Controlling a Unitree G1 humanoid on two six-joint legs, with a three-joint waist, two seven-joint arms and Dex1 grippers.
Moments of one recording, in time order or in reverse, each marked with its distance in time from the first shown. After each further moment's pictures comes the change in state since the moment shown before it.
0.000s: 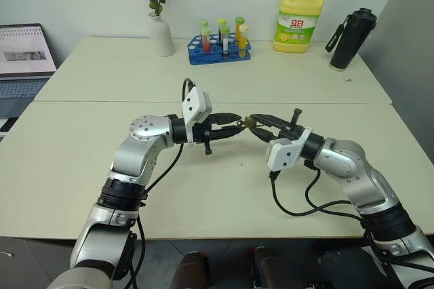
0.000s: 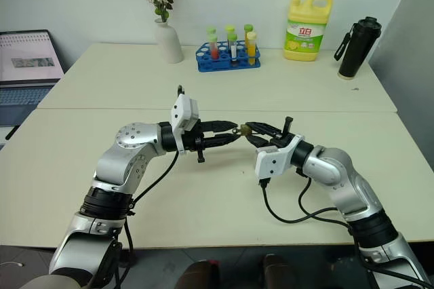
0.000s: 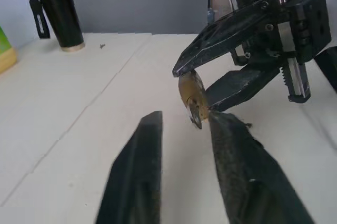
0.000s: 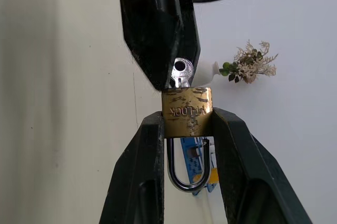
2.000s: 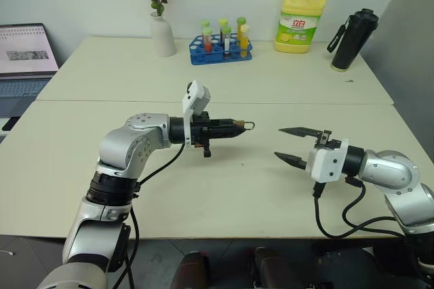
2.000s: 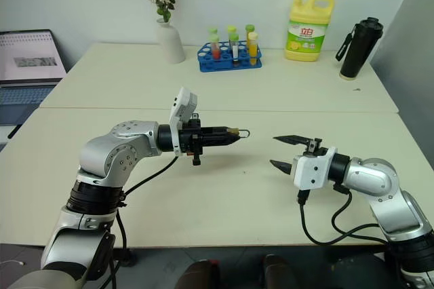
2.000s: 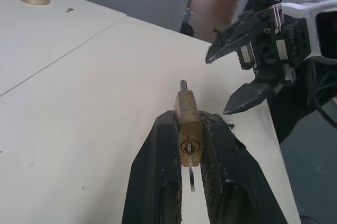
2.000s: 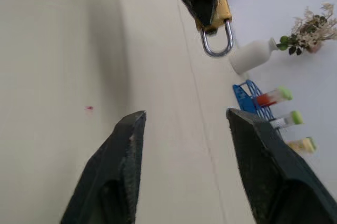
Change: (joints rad) left arm -0.043 0.066 0.022 -0.089 -0.192 0.366 -0.011; right arm 0.204 -0.240 -0.172 -0.194 0.489 0.158 0.312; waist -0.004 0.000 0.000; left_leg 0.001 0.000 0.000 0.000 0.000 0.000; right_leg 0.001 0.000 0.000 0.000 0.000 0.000
